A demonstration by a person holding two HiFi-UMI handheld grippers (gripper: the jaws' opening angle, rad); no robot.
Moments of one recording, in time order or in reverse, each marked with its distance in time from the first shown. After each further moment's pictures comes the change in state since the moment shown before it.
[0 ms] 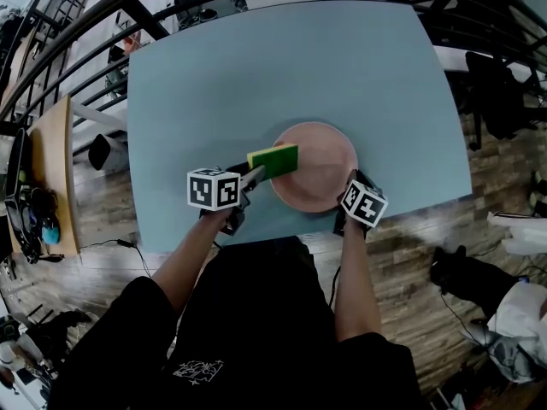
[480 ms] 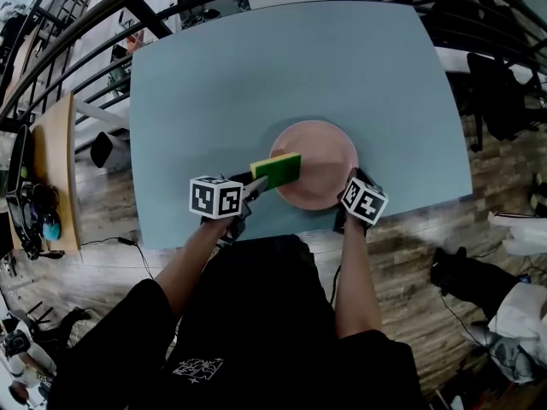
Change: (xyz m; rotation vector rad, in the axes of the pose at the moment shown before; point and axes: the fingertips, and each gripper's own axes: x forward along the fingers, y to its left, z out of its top) left arm -0.008 -0.017 -0.027 -0.001 0.048 -0.027; right arm 0.001 0.000 0.000 -0.001 0.003 0.007
